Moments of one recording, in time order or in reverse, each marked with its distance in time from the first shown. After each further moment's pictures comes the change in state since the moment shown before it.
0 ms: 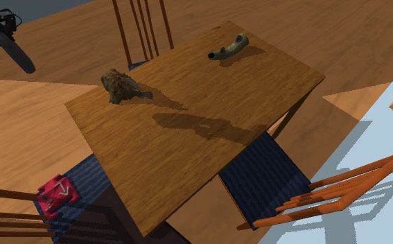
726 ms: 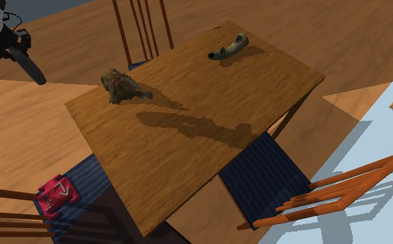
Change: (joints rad) arm 0.001 0.017 0.005 -0.124 0.027 0.138 -0.037
